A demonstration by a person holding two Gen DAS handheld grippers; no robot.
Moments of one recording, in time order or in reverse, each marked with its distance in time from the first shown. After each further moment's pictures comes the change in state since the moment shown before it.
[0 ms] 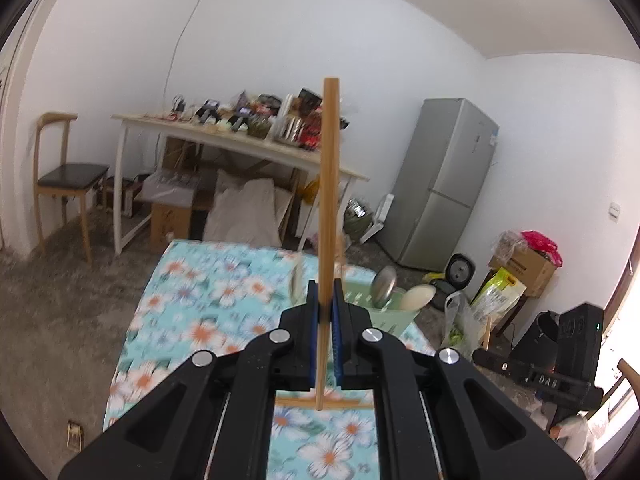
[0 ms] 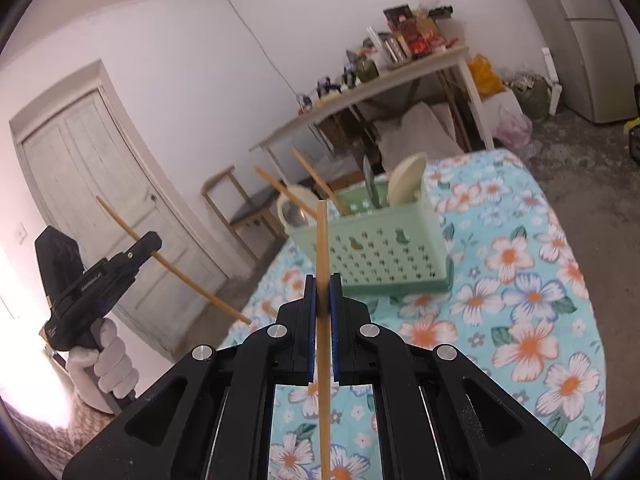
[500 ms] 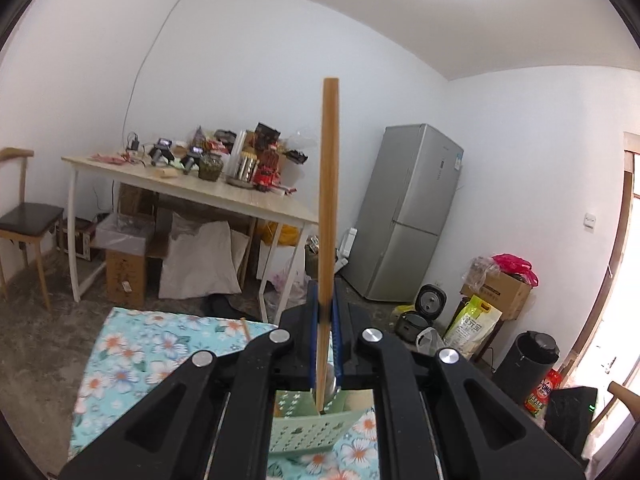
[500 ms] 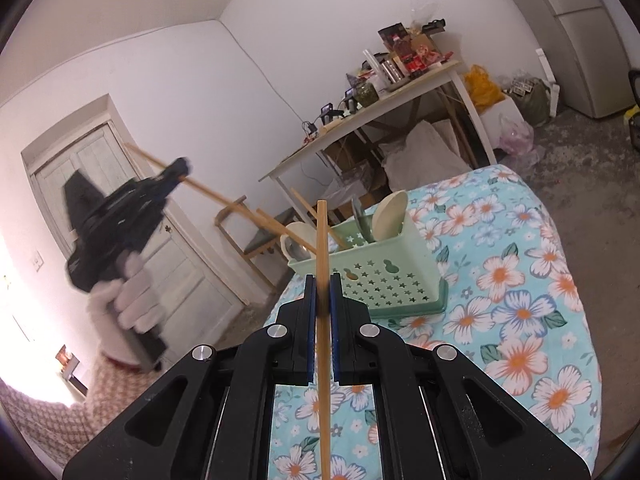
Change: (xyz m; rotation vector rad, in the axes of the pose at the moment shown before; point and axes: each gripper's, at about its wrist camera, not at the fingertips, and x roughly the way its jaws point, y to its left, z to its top) left arm 0.080 -0.051 0.072 0.043 -0.096 -0.116; right arm -0.023 -0.024 0.010 0.061 -0.077 0.058
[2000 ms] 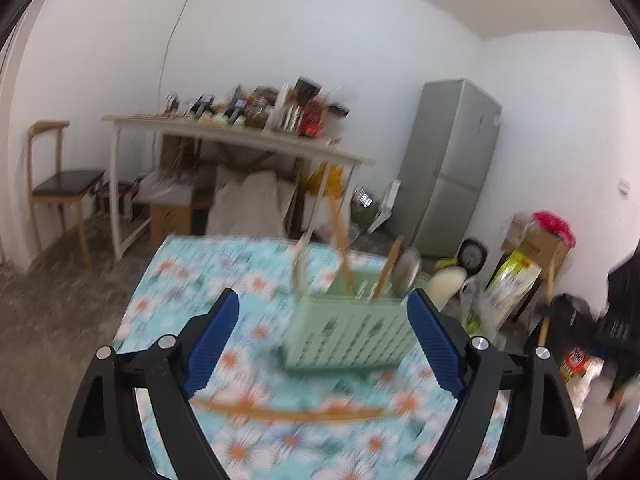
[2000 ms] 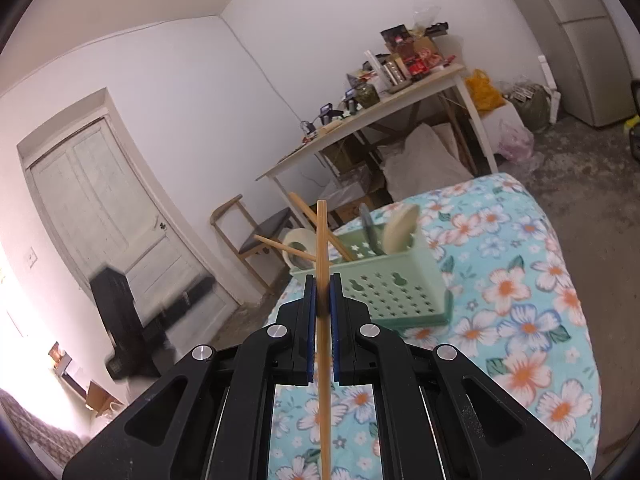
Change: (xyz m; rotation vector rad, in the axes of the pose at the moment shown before) left arm -0.038 0.054 -0.101 -0.003 0.165 0.165; right arm 0.013 0.020 0.014 -0.035 0.006 -0.023
